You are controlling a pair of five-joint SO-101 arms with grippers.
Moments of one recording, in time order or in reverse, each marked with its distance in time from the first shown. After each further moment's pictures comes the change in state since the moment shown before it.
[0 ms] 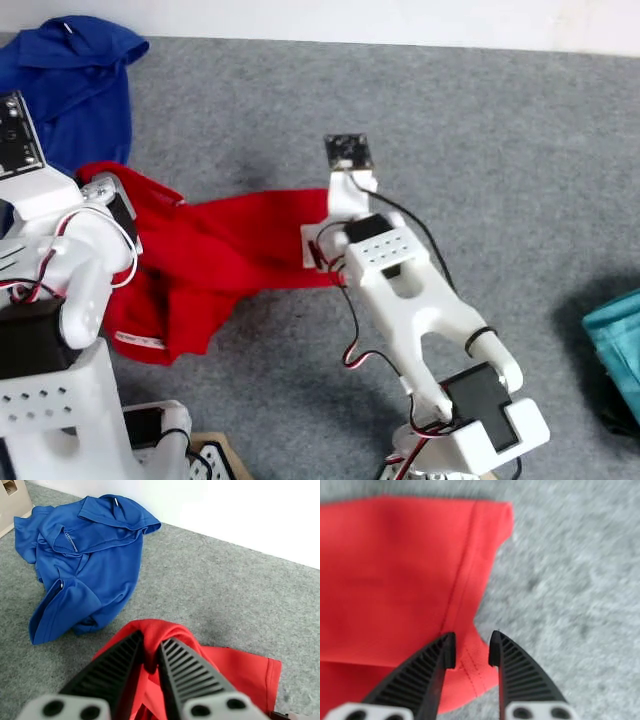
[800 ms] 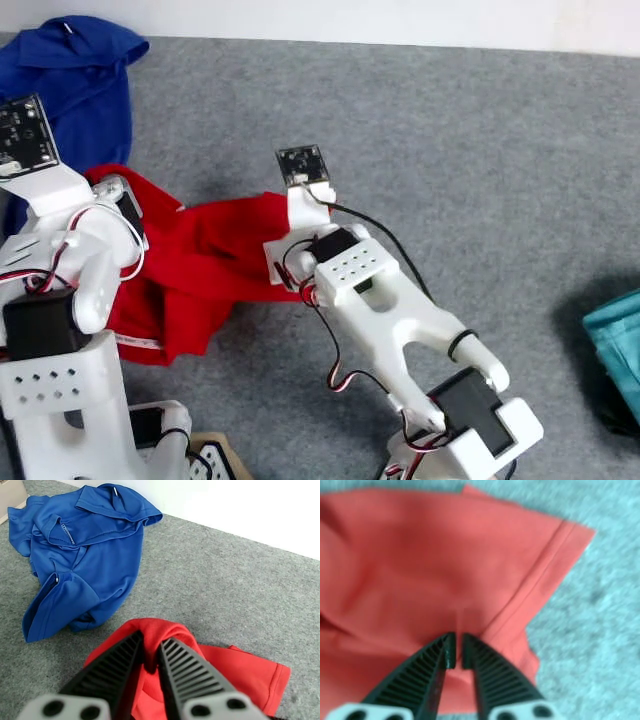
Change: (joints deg) left arm 0.0 0.0 6.6 -5.6 0.0; right arm -7.1 0.0 0.0 -4.5 -0.5
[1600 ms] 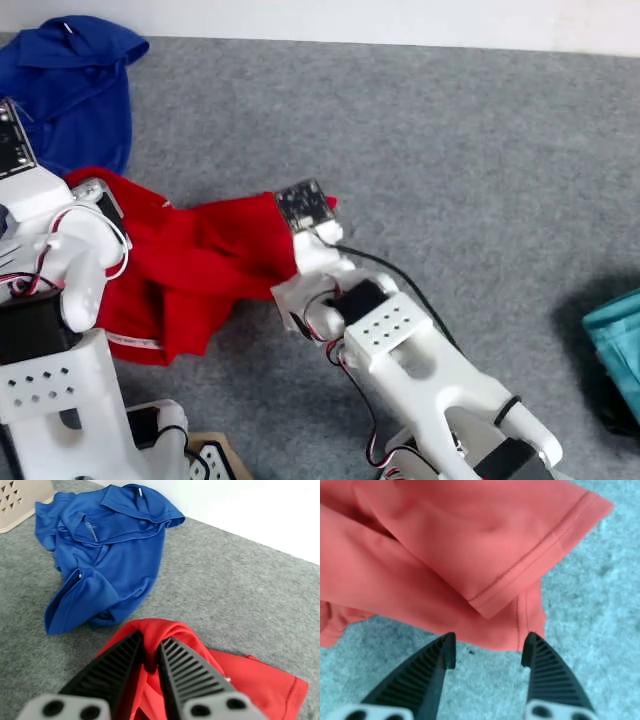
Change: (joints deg) left arm -5.5 0.0 0.2 0.0 0.1; right arm -4.7 -23.9 21.5 -1.3 7.0
